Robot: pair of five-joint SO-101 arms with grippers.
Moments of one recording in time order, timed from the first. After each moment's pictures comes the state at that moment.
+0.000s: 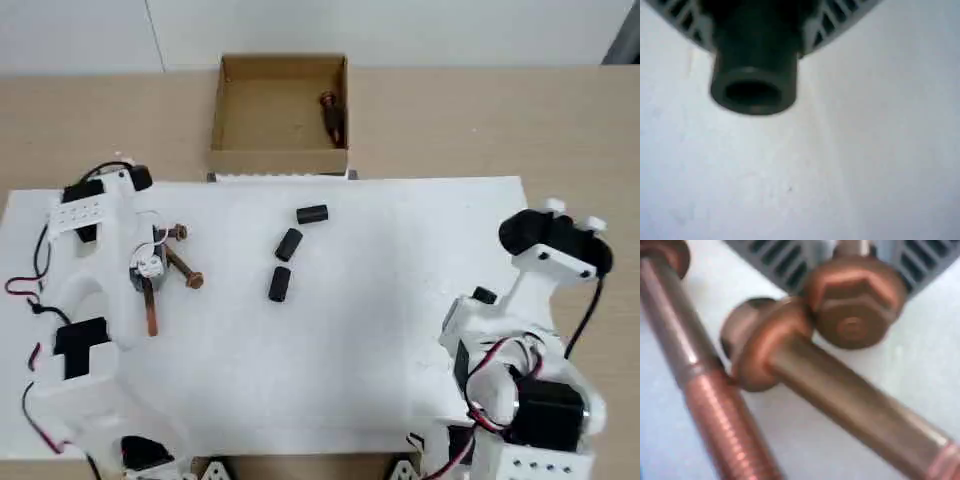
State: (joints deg) left arm -20.0 18.9 8.0 82.1 3.4; right arm 4.5 -69.5 38.5 93.0 -17.9
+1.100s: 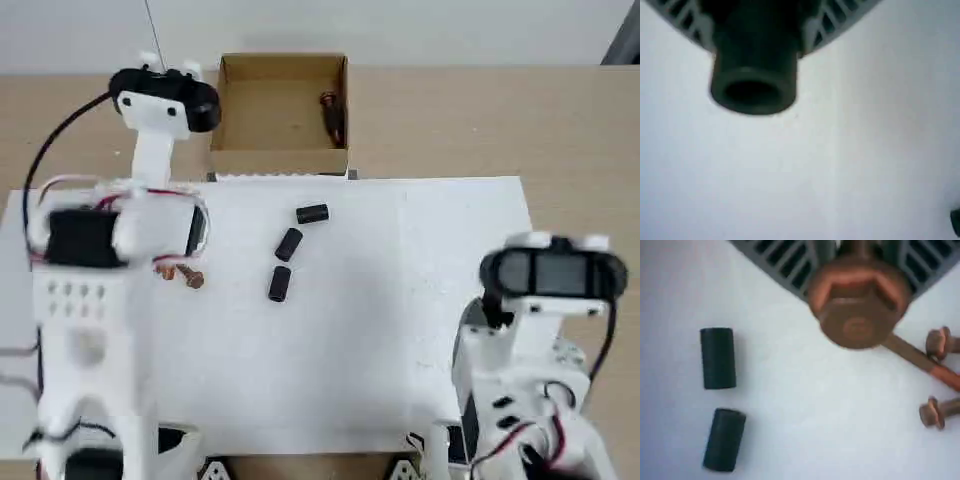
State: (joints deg) left arm 2.1 -26.2 -4.0 99.1 -3.4; right arm 4.4 -79.5 27.9 97.3 1.8
